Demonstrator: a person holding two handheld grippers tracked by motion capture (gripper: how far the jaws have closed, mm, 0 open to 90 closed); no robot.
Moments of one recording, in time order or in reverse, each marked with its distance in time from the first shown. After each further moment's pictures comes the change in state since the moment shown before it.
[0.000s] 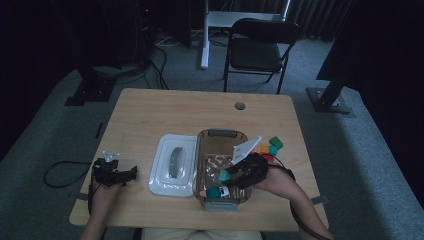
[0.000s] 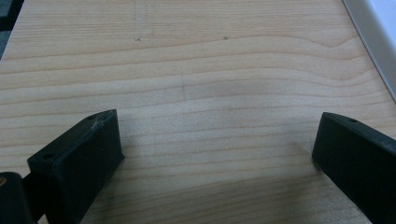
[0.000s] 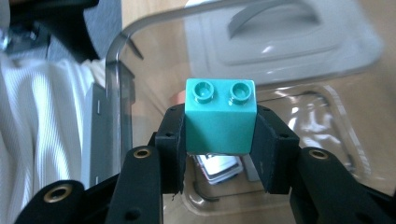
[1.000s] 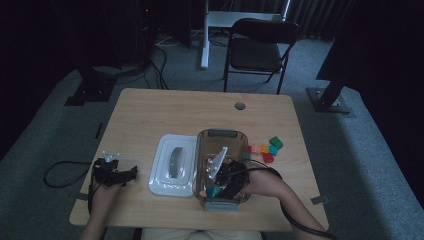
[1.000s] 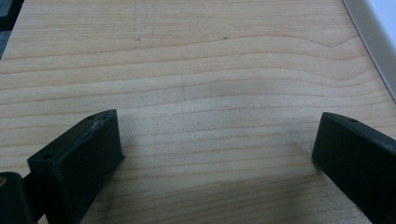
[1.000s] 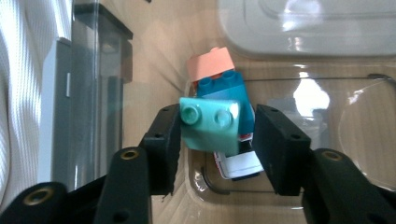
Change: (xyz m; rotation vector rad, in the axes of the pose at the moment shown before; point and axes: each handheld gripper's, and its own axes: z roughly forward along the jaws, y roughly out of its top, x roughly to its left) left arm 0.000 0.000 0.000 0.000 0.000 0.000; right arm 0.009 0.020 0.055 0.295 0.054 -0.124
